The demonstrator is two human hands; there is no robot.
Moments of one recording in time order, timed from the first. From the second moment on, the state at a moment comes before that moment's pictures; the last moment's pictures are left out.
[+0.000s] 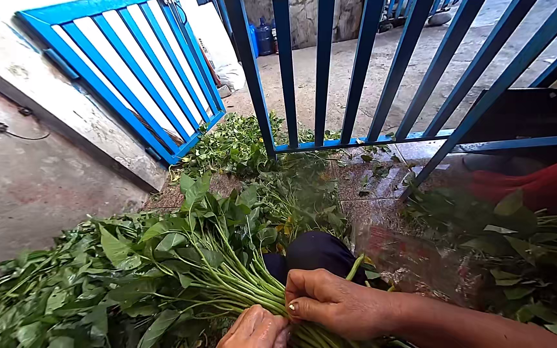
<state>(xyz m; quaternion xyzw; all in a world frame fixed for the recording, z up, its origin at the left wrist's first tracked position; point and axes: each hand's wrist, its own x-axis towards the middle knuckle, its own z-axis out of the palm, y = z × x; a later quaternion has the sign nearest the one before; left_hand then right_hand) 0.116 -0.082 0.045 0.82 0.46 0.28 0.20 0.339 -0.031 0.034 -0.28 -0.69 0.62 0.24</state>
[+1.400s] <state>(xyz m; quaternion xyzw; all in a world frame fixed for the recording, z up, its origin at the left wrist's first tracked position) 0.102 -0.031 0.061 0.85 0.19 0.22 0.44 0.341 -0.047 0.022 -0.28 -0.58 0.66 0.38</state>
